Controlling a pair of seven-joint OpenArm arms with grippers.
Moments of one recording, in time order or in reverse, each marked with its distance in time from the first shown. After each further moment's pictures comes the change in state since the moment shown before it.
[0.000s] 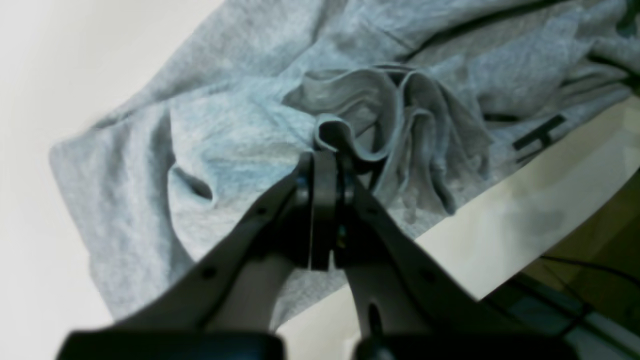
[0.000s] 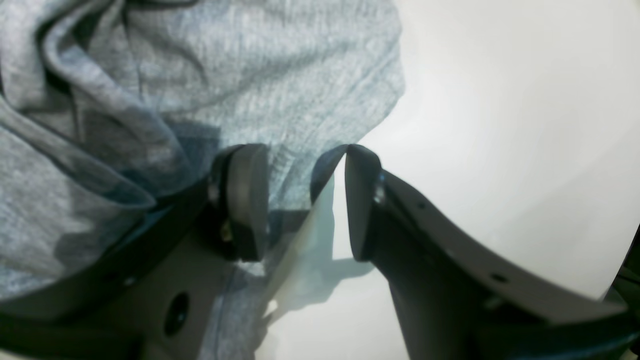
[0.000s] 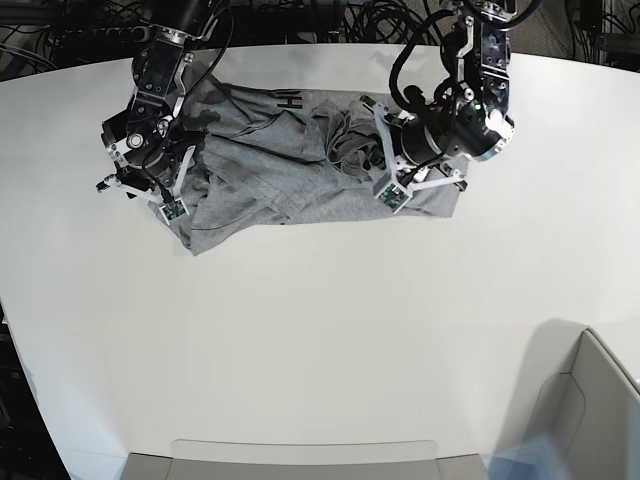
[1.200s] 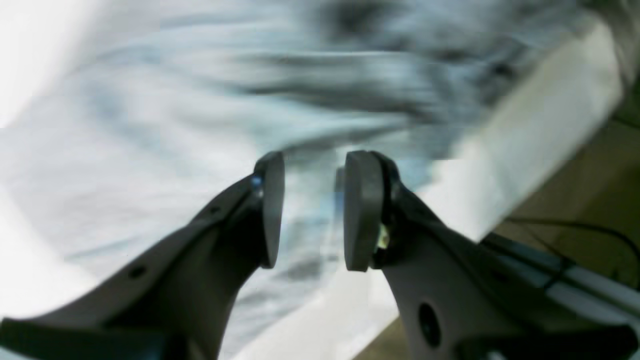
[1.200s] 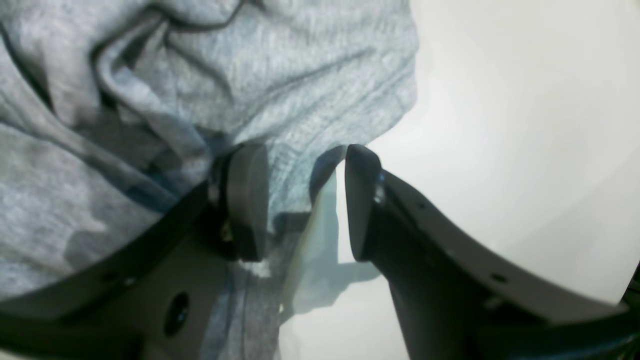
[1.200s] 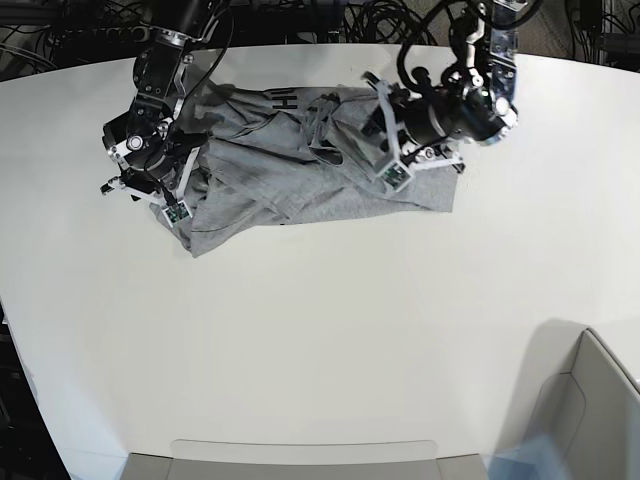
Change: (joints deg) left arm 3.3 -4.9 -2.9 0.4 -11.5 -3.3 -0.7; right arm 0.9 0.1 -0.5 -1.5 2.4 0.0 -0.2
